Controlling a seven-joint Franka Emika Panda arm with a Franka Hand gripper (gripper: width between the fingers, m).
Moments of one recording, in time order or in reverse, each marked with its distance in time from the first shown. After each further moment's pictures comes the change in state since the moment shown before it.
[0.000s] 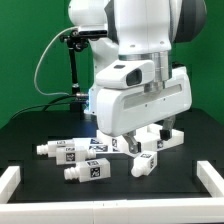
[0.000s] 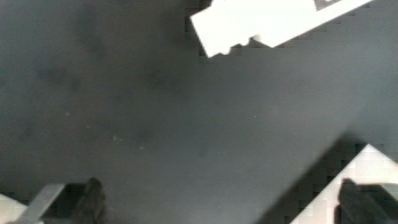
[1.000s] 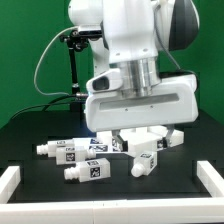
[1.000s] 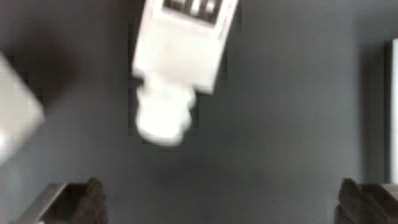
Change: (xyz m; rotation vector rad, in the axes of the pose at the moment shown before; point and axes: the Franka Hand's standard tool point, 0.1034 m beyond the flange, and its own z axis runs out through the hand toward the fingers) arm -0.037 -0.011 0.026 0.048 0.065 0.949
